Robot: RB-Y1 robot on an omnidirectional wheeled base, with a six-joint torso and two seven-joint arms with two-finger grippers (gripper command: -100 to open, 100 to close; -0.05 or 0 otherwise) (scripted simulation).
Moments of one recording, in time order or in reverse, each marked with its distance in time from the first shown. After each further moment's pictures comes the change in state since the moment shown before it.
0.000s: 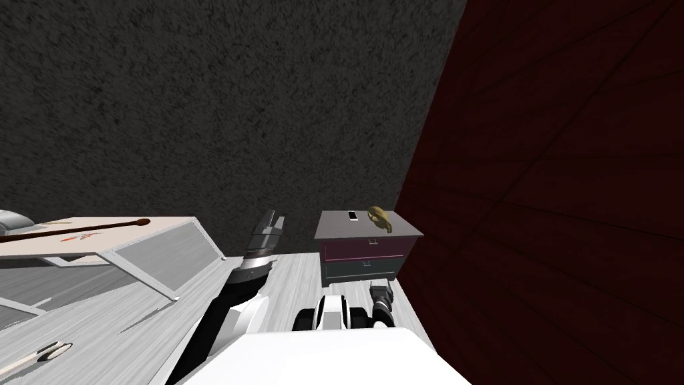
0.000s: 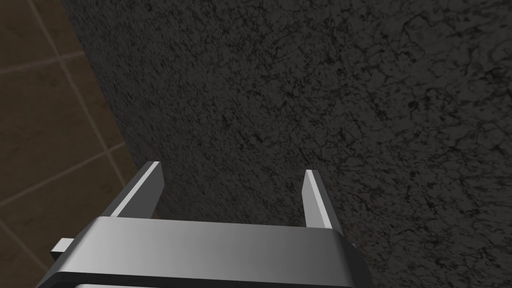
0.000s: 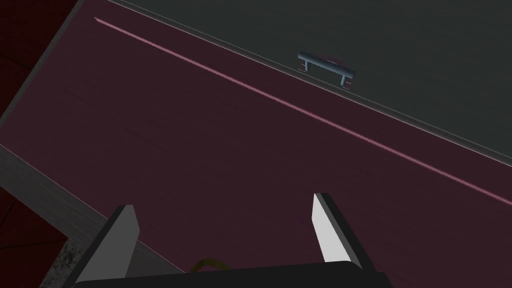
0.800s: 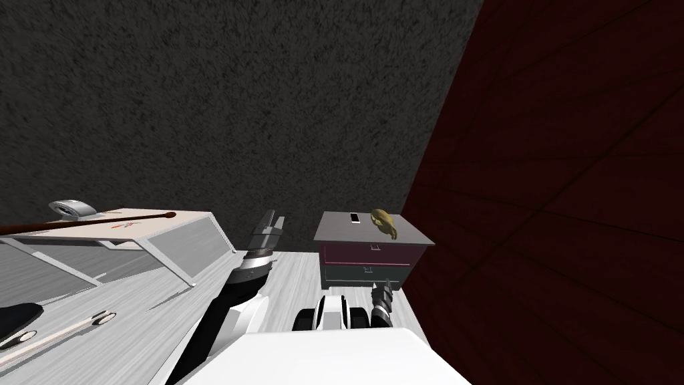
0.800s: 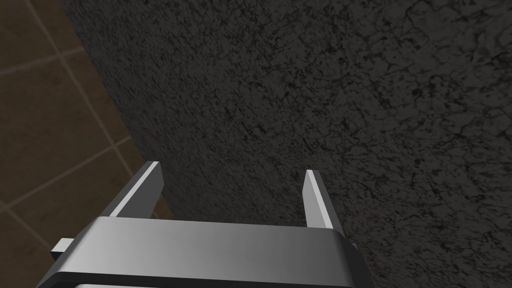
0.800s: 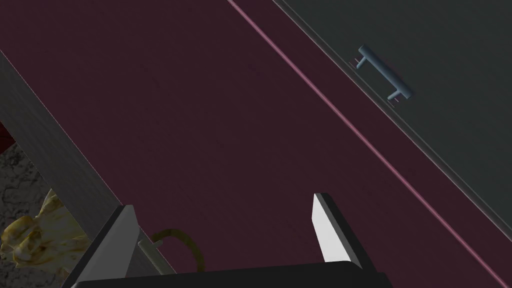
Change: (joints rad) left arm 0.000 0.000 0.000 0.000 0.000 0.000 0.000; right arm -0.075 0.011 0.085 0.209 0.236 0.200 0.030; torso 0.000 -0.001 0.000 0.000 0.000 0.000
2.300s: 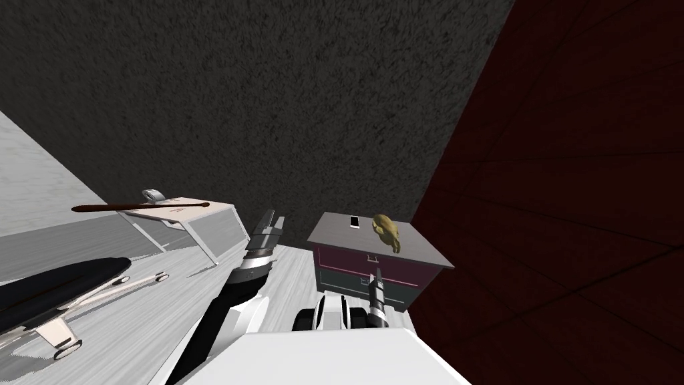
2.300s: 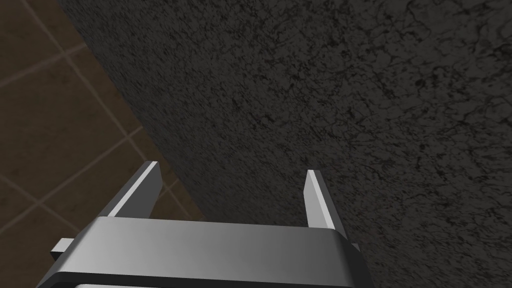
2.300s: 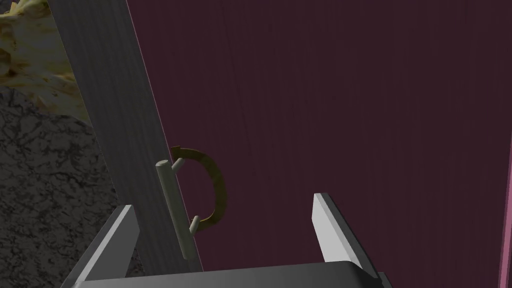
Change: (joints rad) left arm 0.000 0.000 0.000 0.000 0.000 0.000 0.000; right arm -0.159 0.028 0.142 0.378 0.391 0.341 0.047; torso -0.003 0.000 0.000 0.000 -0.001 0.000
